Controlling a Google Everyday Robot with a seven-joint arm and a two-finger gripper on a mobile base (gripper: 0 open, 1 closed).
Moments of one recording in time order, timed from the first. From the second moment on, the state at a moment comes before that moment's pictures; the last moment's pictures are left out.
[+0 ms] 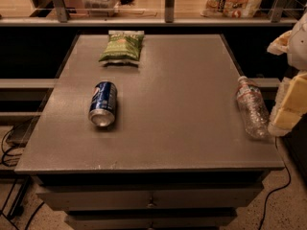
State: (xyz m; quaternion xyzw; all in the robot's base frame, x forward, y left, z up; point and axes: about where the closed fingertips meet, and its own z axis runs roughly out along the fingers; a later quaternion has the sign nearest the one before) arm 0.438 -0.217 0.976 -0.60 0.78 -0.03 0.16
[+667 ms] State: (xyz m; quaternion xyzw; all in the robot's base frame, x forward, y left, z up) arm 0.444 -0.207 0.975 -0.61 0.77 0.00 0.19
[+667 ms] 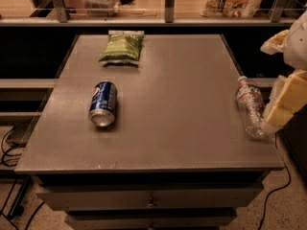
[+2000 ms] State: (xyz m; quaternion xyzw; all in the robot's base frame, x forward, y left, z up) arm 0.502 -0.134 0.970 -0.60 0.74 0.07 0.31
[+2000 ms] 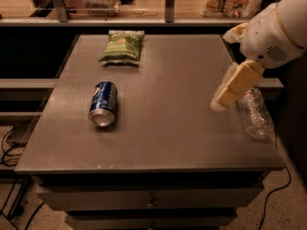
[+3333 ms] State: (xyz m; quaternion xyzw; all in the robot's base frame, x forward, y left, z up) arm 0.634 -0.034 0.930 -0.57 0.72 0.10 0.37
